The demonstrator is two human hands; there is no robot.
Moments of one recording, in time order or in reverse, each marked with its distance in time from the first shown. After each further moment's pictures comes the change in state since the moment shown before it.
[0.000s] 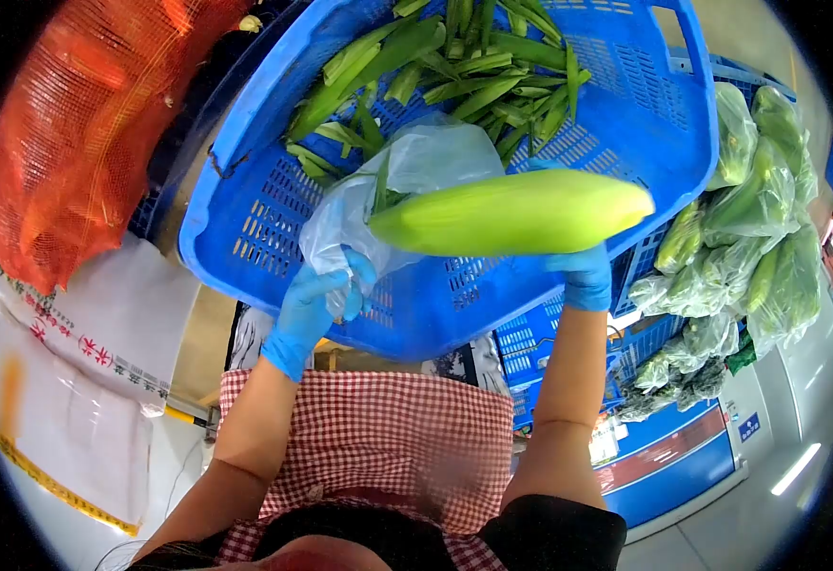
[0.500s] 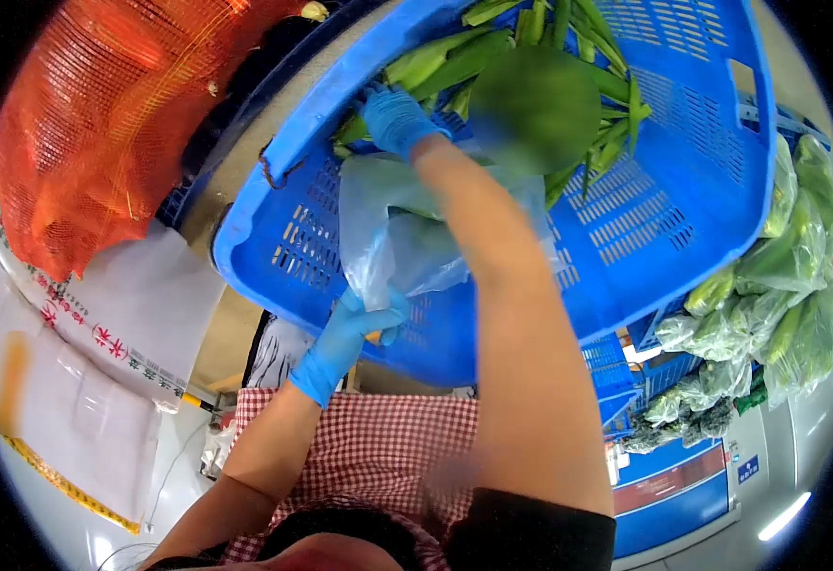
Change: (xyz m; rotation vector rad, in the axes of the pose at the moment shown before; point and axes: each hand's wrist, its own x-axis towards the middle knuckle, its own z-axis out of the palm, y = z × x) left_hand 0.000 -0.003 -0.020 0.222 0.079 -0.098; right_hand 0.241 0.188 0.189 -1.375 -0.389 -0.535
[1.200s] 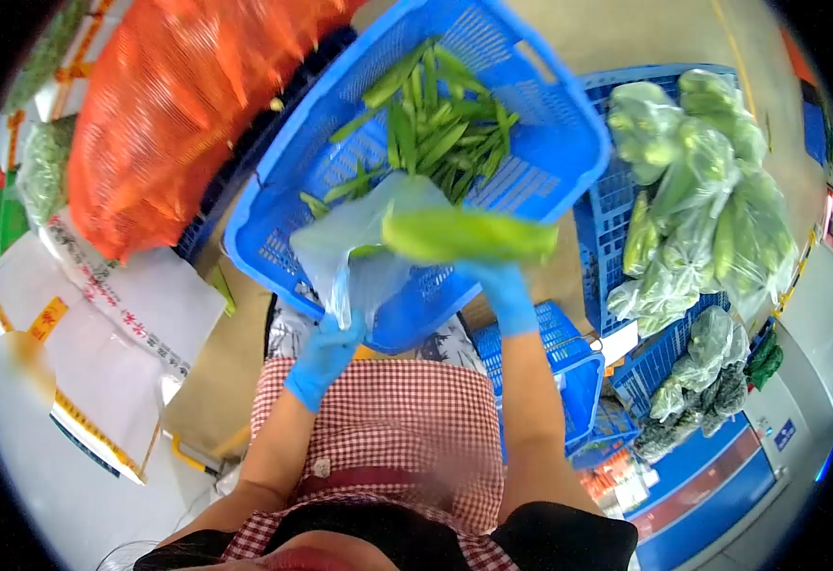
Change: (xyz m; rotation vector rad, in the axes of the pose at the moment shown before) left_hand -0.122 -0.045 0.094 -0.131 -0.044 0.154; right_hand -0.346 -0.090 -0.257 1.309 0.526 0.701
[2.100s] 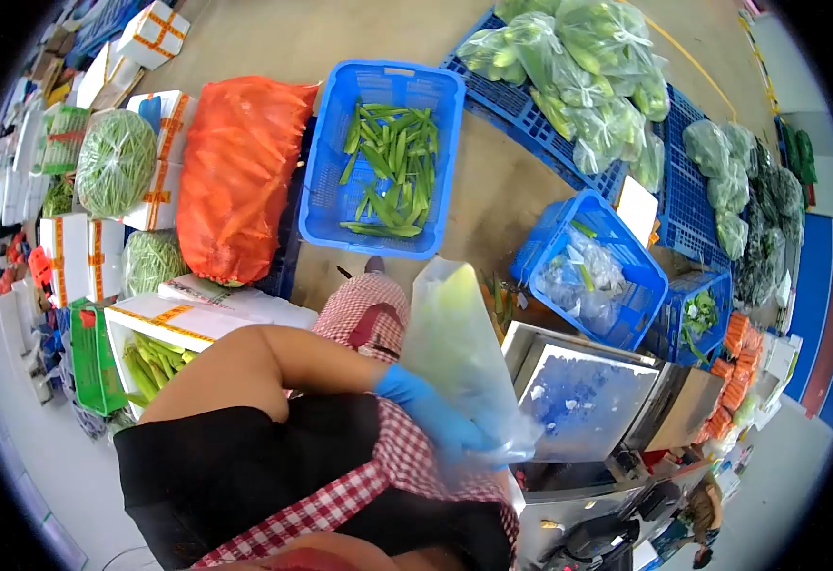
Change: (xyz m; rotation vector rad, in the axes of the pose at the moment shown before) left_hand -0.462 -0.103 0.140 1.192 -1.816 -0.994; right_hand -0.701 -0.007 0.215 -0.739 0.390 0.419
